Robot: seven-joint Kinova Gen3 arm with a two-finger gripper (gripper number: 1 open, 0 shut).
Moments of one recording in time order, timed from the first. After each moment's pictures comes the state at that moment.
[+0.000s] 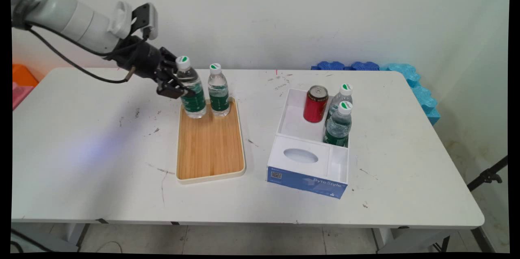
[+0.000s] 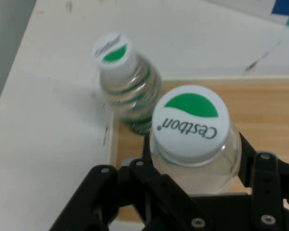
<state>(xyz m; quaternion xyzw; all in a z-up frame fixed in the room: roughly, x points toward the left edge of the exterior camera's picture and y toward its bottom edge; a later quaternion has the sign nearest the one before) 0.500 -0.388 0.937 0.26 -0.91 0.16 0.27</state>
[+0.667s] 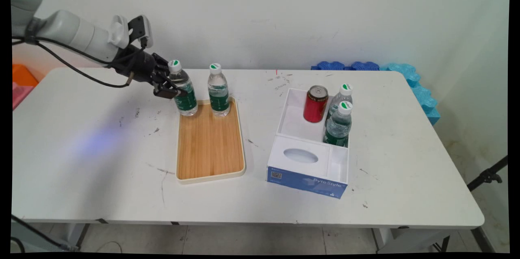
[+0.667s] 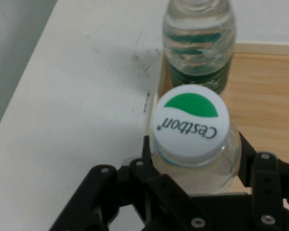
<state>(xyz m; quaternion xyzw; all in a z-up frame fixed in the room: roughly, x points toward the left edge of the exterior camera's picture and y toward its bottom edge) 0.541 -0.407 0.891 0.31 -0.90 0.18 0.26</state>
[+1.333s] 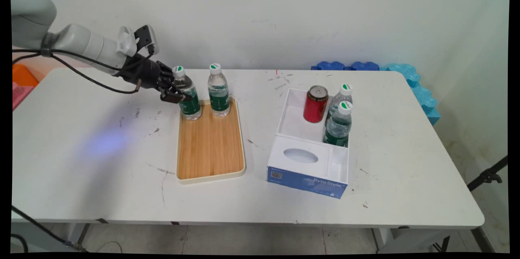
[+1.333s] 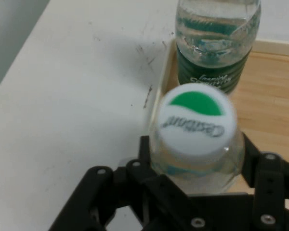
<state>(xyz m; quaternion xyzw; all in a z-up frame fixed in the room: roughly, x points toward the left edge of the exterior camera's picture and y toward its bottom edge) 0.542 -0.413 0.859 0.34 -0.88 0.17 0.27</state>
